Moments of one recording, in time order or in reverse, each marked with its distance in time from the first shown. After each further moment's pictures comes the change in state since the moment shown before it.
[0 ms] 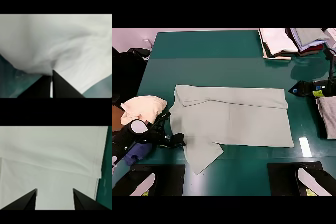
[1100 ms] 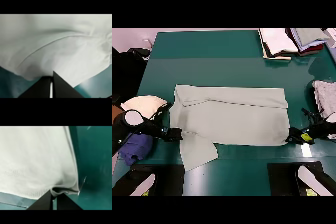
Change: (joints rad) left arm -0.030 0.002 0.170 0.106 -0.082 0.052; right arm -0.206 -0.019 -0.567 -0.074 0.098 -0.043
